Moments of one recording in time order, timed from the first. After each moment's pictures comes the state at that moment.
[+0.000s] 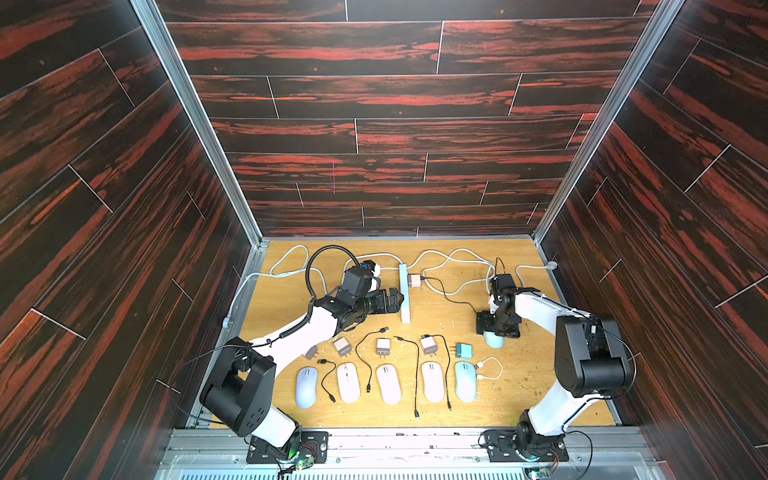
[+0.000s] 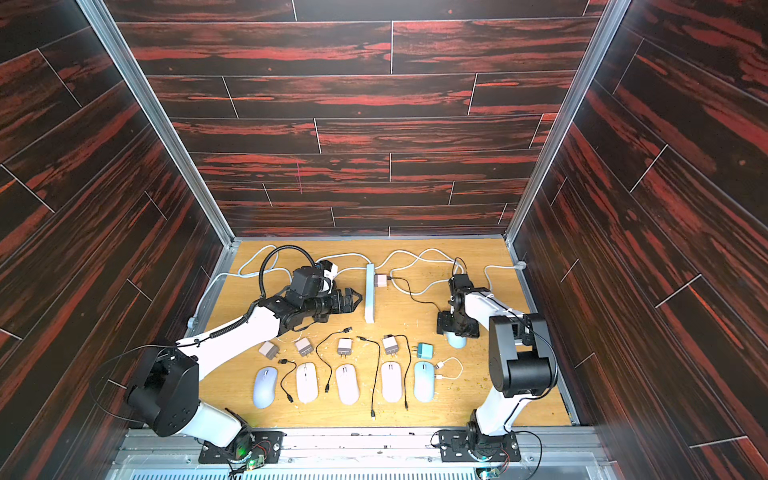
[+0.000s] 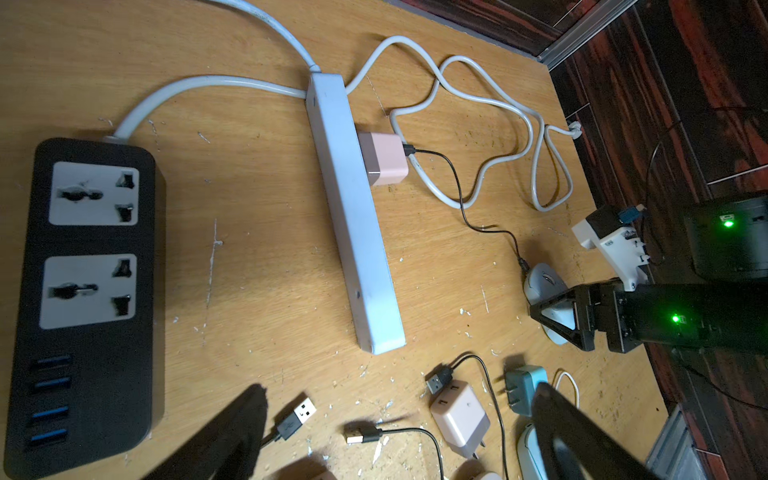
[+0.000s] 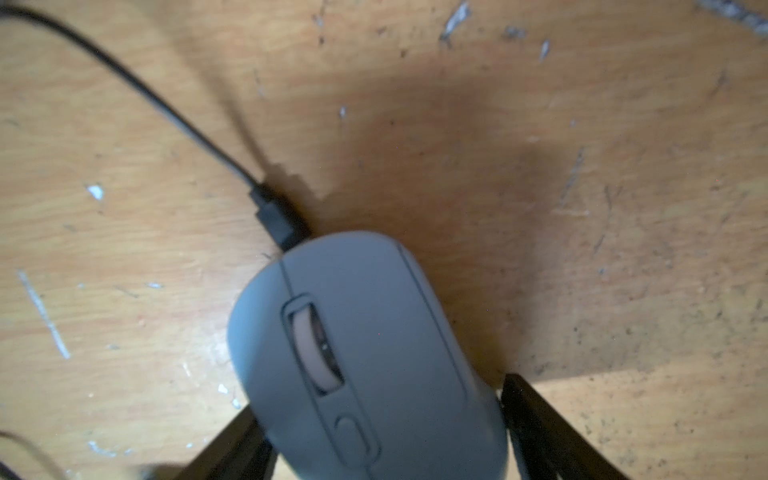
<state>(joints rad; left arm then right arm) -0.53 1.54 1.02 -0.14 0.22 -0.56 0.12 1.72 1.01 -0.71 0.02 0.20</state>
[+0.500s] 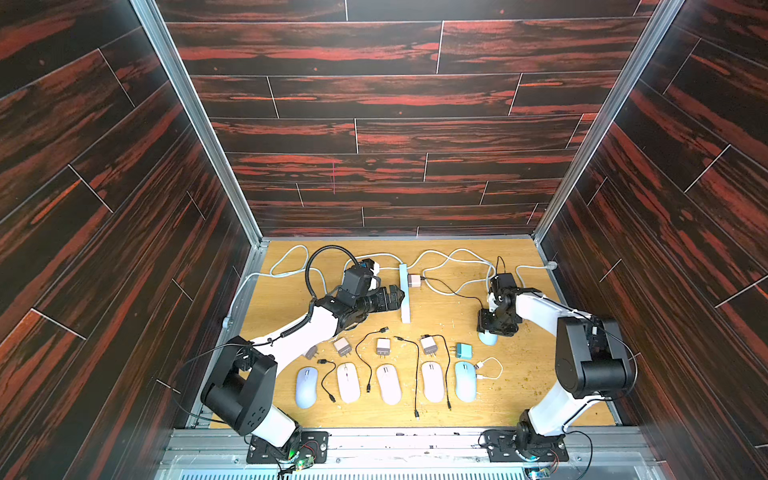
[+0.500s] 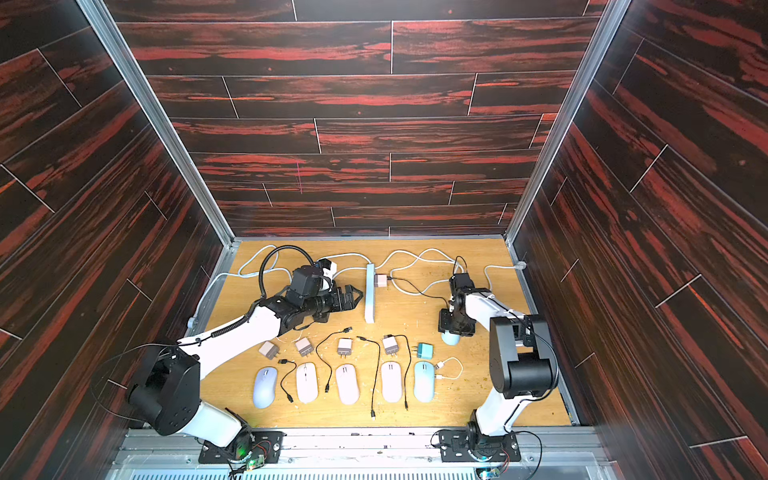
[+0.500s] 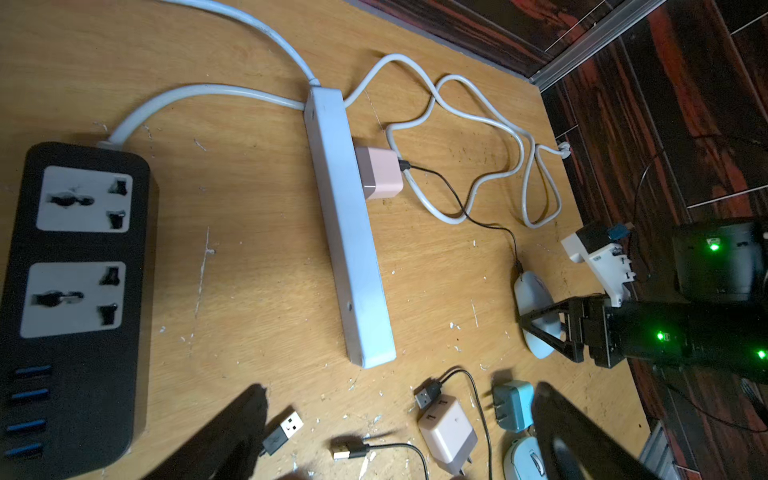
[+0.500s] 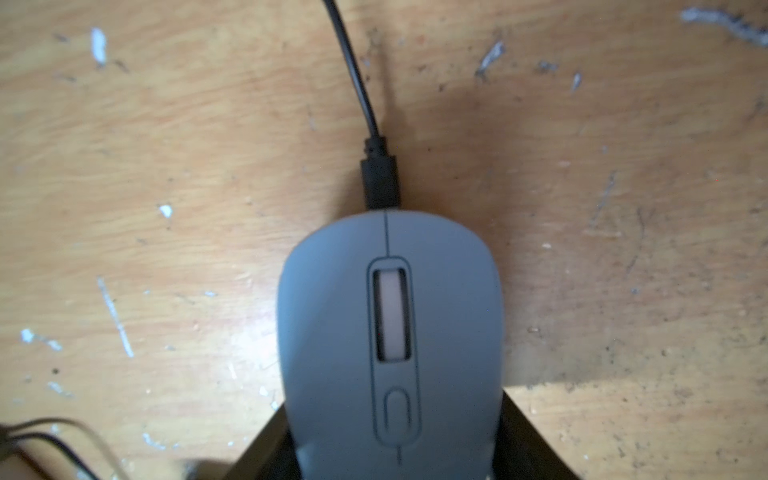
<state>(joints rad) -0.53 1.55 1.01 -0.09 0.21 -0.61 0.12 1.69 0.99 -0.67 -0.04 0.21</state>
